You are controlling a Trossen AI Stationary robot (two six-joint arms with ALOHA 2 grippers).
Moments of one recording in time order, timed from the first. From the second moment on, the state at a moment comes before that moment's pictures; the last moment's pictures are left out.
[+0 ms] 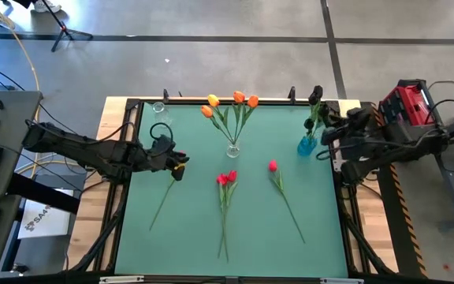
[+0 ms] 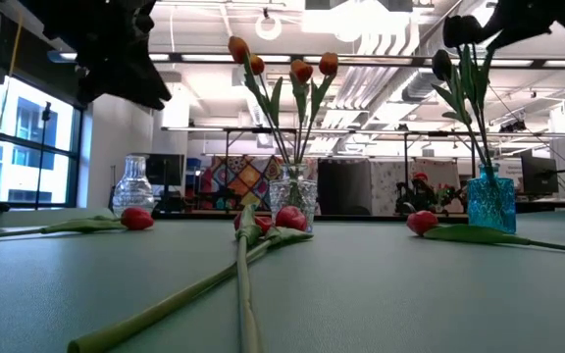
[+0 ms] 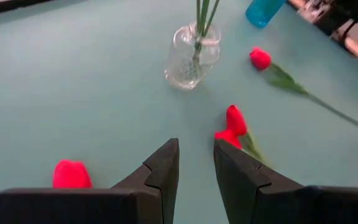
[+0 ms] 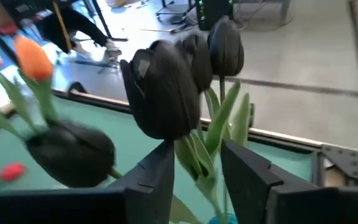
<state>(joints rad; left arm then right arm) -0.17 0.97 0.68 -0.48 -0.51 -0.84 0.26 0.73 1.07 -1.34 1.07 1.17</state>
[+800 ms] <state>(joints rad) -0.28 0.96 0.46 -0.49 -0.41 -1.13 0.26 0.78 1.14 -1.53 0.38 1.44</state>
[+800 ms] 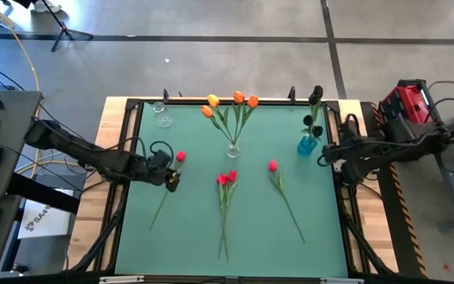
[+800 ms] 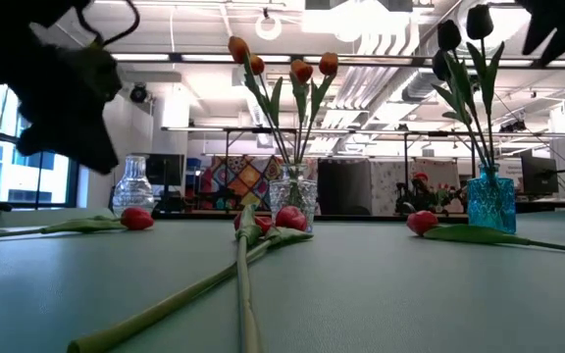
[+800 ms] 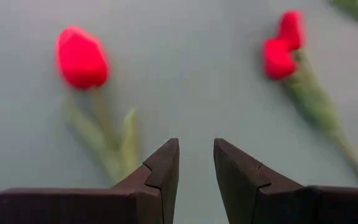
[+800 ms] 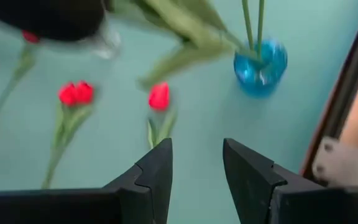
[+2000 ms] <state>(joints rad) 0.16 1.18 0.31 -0.13 -0.16 -0.92 0.26 0.92 1.13 -1.47 0.10 1.52</state>
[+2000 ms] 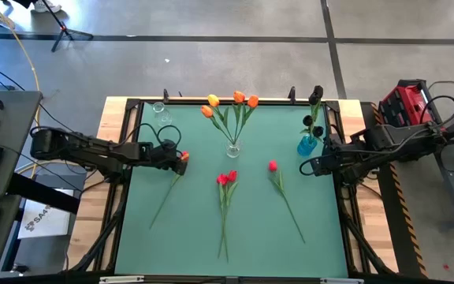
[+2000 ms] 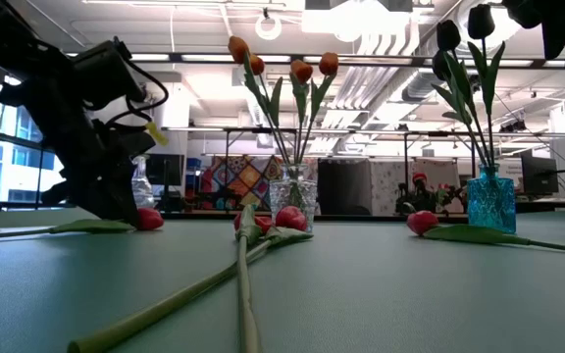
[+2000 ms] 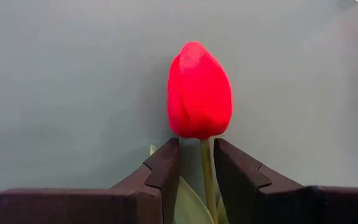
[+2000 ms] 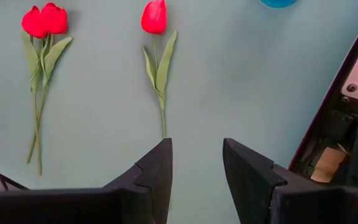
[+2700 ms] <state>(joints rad) 0.16 1.07 0.38 -0.12 -0.13 -0.92 0.26 0.92 1.13 -1.47 0.07 1.44</state>
